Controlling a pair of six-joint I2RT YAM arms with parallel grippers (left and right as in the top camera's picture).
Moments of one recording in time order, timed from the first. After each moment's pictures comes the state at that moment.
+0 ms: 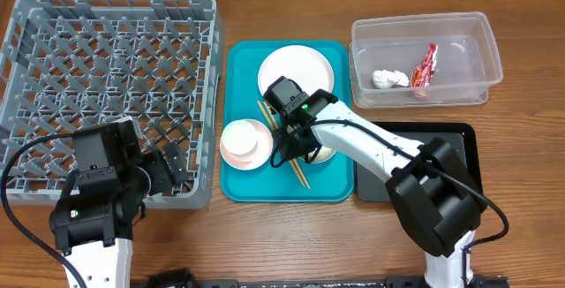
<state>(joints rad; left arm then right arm) 0.19 0.94 0.99 -1.09 0.04 -0.21 0.72 2.03 1.47 -0.82 -0.08 0.33</state>
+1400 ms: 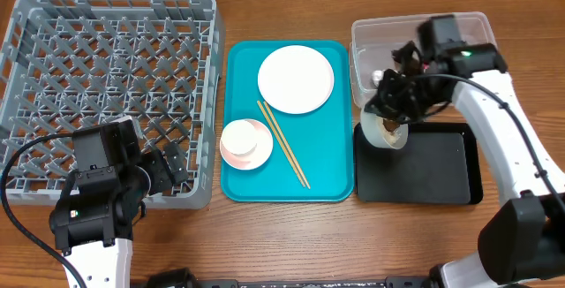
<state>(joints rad) 0.19 0.94 0.99 -1.08 0.04 -0.21 0.11 1.70 1.46 -1.12 -0.59 0.41</state>
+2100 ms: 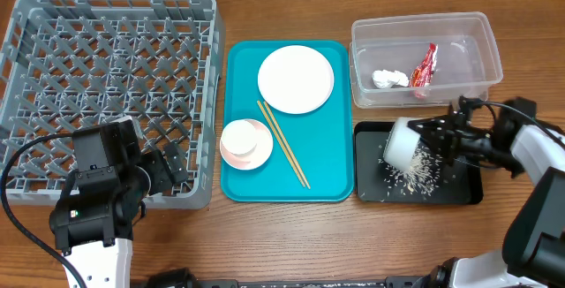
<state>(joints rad) 0.19 0.94 0.99 -1.09 0.04 -0.21 -0.41 1.70 0.93 -0.83 -1.34 0.24</state>
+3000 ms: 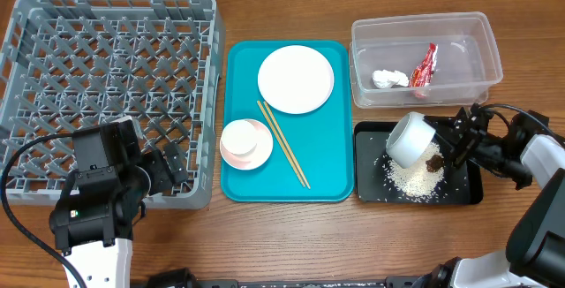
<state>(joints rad) 0.19 0.94 0.99 -1.09 0.04 -0.21 -0.49 1.70 0.89 -0.84 -1.55 0.41</state>
